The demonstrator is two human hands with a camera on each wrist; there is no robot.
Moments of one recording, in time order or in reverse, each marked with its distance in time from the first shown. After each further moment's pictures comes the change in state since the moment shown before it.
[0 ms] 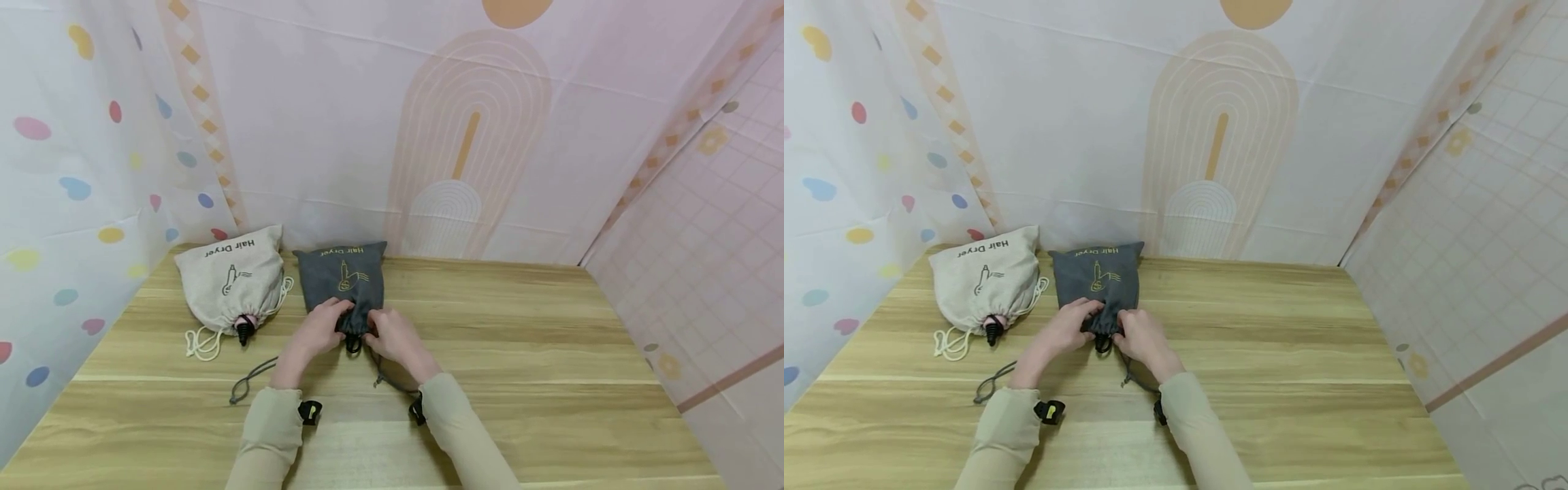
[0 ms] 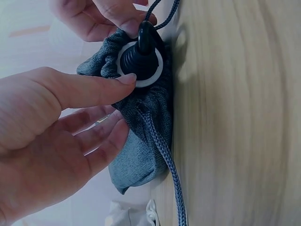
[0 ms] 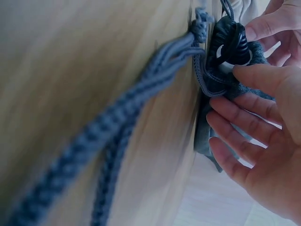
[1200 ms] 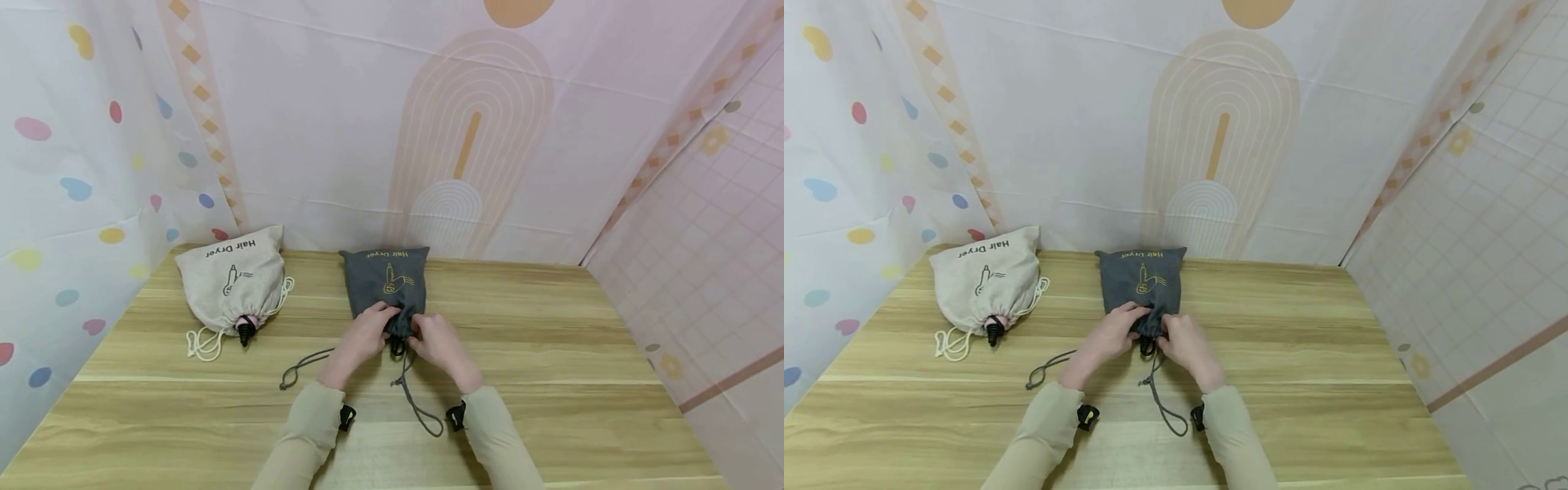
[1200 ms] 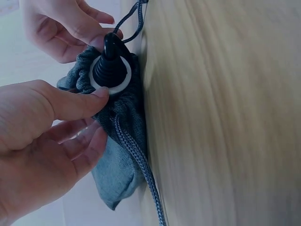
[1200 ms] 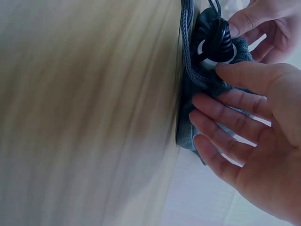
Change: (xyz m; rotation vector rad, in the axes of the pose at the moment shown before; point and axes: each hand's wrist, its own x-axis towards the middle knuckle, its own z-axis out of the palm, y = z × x) left_hand 0.027 0.051 0.041 -0.029 0.052 0.114; right_hand -0.041 0.049 -0.025 0.012 0.119 -0.012
